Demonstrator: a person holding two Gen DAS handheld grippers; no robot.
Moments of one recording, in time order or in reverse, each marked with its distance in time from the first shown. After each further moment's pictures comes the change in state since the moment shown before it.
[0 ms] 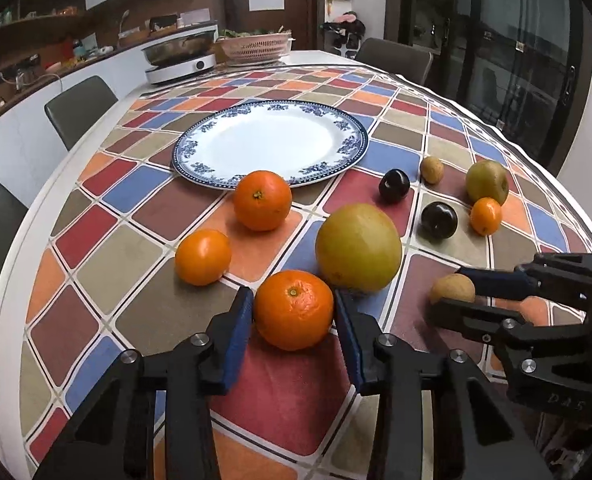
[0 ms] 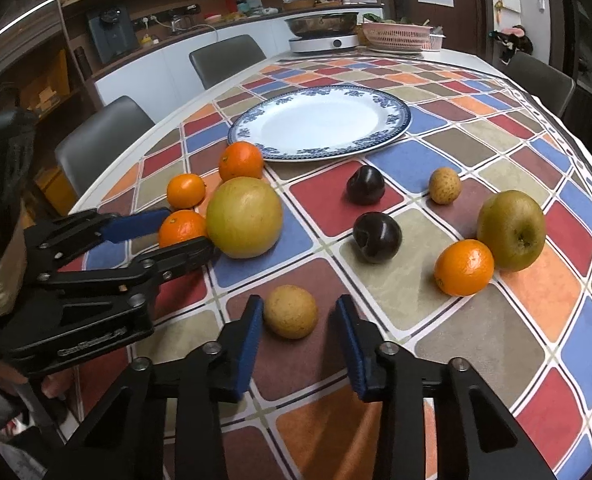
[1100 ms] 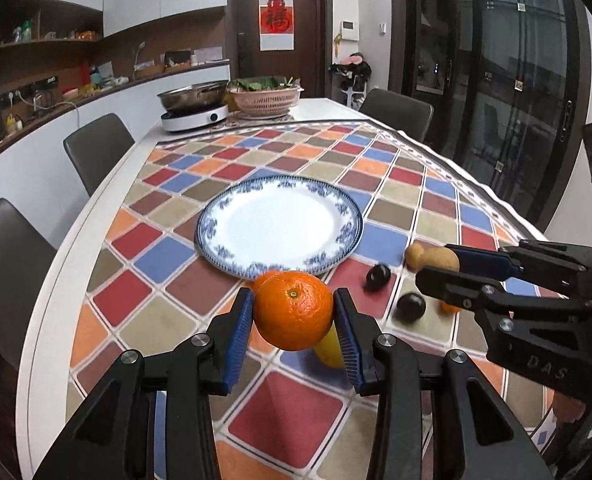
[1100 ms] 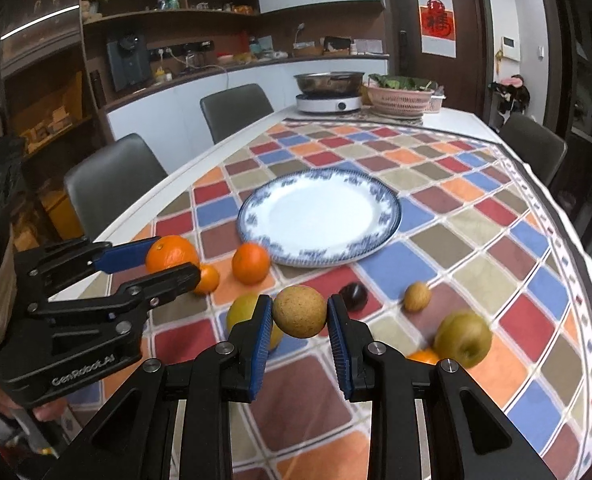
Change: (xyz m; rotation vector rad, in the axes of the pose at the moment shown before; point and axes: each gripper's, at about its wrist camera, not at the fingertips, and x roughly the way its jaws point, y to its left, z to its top) left arm -0.059 0.001 0.053 -0.020 -0.142 0.016; right arm -0.051 0.007 0.055 -0.066 -0.171 -0.040
